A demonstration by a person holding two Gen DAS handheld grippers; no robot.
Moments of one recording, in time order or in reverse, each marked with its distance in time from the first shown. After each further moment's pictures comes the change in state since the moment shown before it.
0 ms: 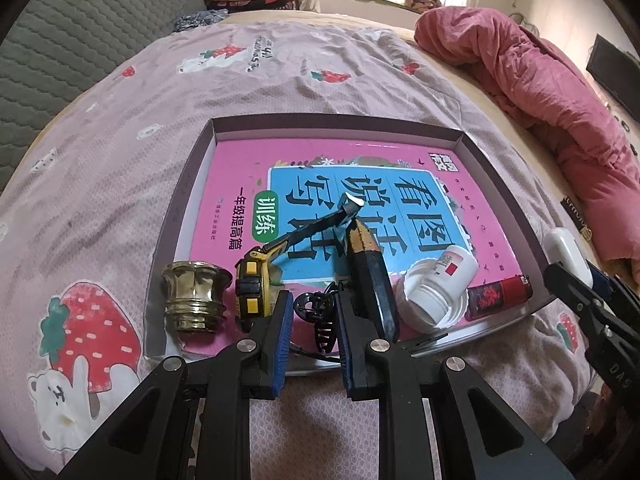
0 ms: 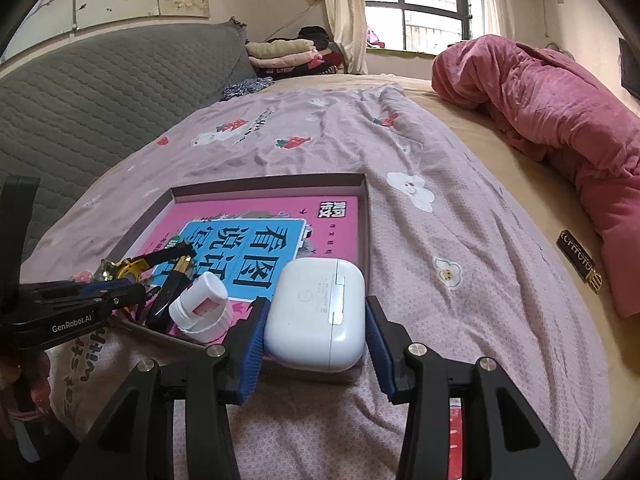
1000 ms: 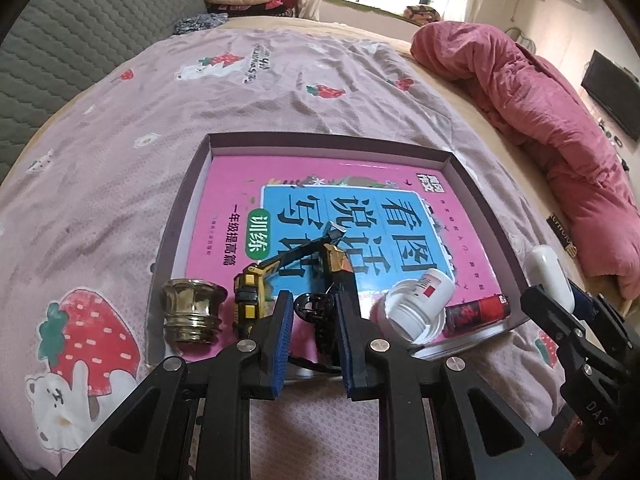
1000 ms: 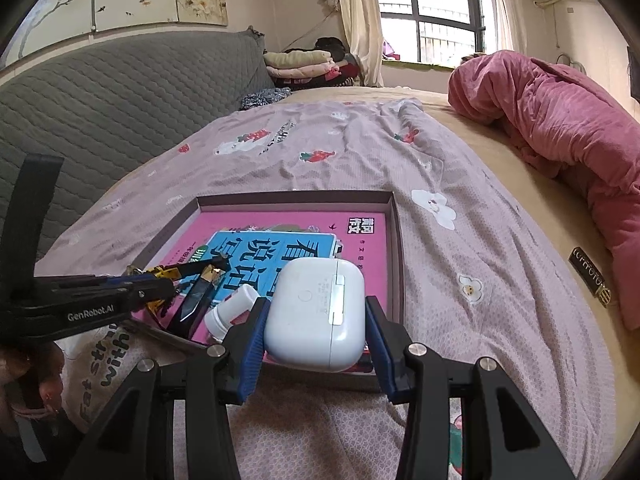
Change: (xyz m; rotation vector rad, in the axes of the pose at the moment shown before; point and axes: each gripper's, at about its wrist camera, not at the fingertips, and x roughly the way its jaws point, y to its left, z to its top) left arm -0.012 0.001 0.012 -0.031 -0.031 -0.045; right arm -0.011 0.014 0.004 -0.014 -0.047 0.042
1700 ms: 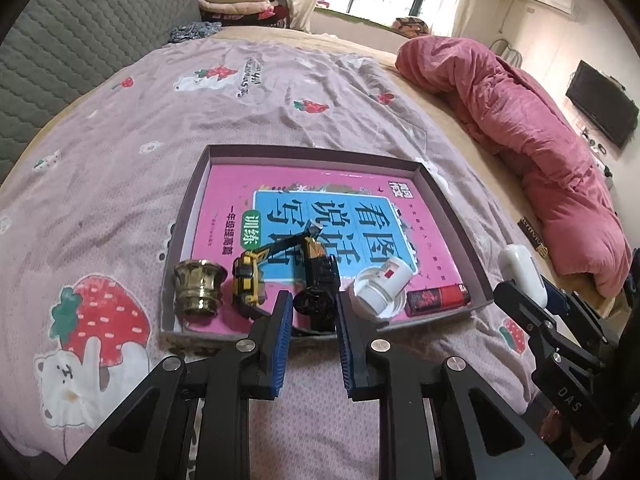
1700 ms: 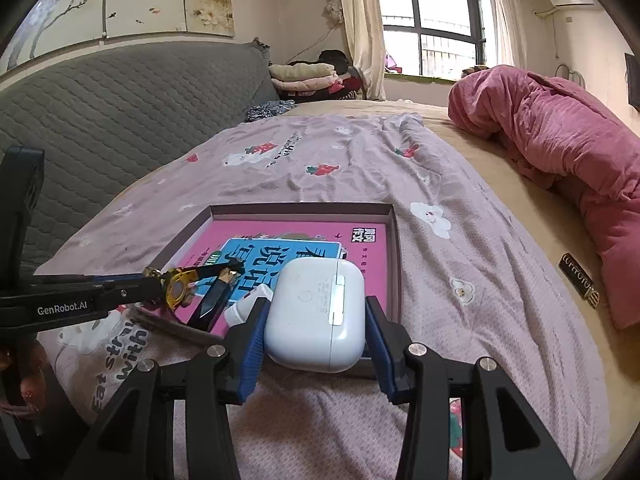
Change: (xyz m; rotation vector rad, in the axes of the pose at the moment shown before) left arm -0.045 -0.002 -0.012 -0.005 -0.036 -0.065; right arm -0.029 0.007 -0.005 -0.010 -0.052 0.003
